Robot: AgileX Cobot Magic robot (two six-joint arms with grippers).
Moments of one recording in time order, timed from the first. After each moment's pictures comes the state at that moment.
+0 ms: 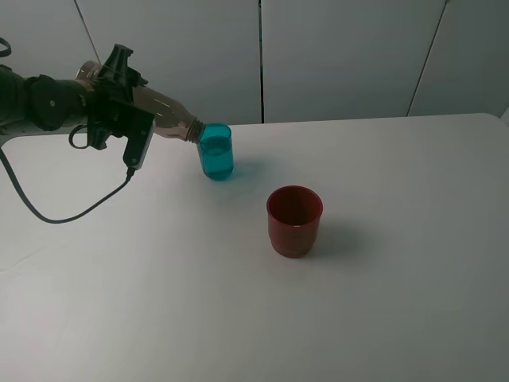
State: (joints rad) left arm -0.24 1.89 -1.01 -0.21 -0.38 2.11; right arm -0.01 0.00 -0.50 0.07 1.10 0.00
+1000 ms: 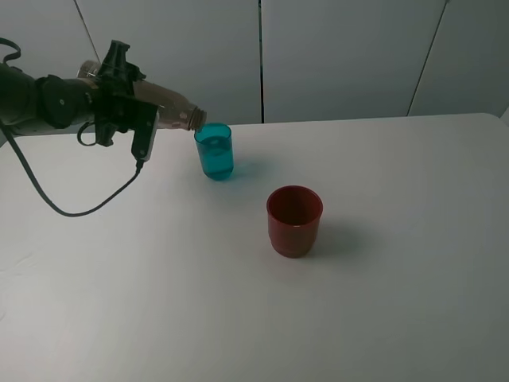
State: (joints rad) left arm -0.24 1.94 -1.05 -0.27 -0.43 2.03; right arm -0.01 0.00 -0.50 0.07 1.10 -0.01
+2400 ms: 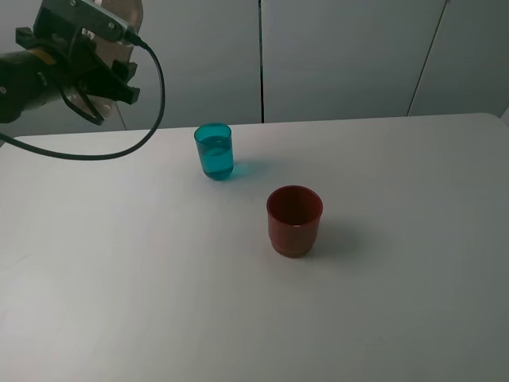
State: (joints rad) left arm -0.24 1.68 -0.86 -0.20 -0.53 0.58; right arm -0.01 0.00 -0.50 0.07 1.10 0.00
